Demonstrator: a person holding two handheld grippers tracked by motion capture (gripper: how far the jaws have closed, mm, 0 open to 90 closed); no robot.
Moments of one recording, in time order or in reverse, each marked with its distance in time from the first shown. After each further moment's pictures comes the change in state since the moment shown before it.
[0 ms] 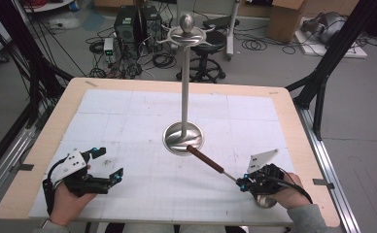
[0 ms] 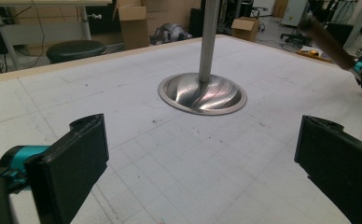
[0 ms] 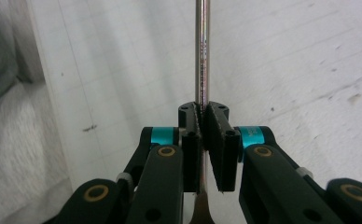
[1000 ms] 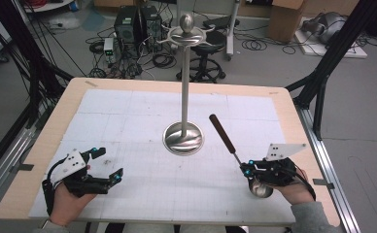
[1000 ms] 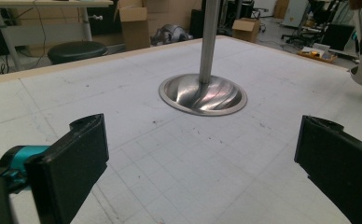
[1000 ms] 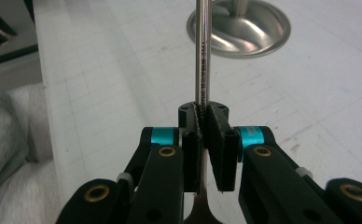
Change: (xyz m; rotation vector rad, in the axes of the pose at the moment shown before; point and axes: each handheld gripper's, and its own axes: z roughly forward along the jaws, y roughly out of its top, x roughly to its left) left arm -0.001 0.000 0.000 -0.001 0.000 0.000; right arm -0.016 -0.007 -0.027 -0.334 -0.024 0.091
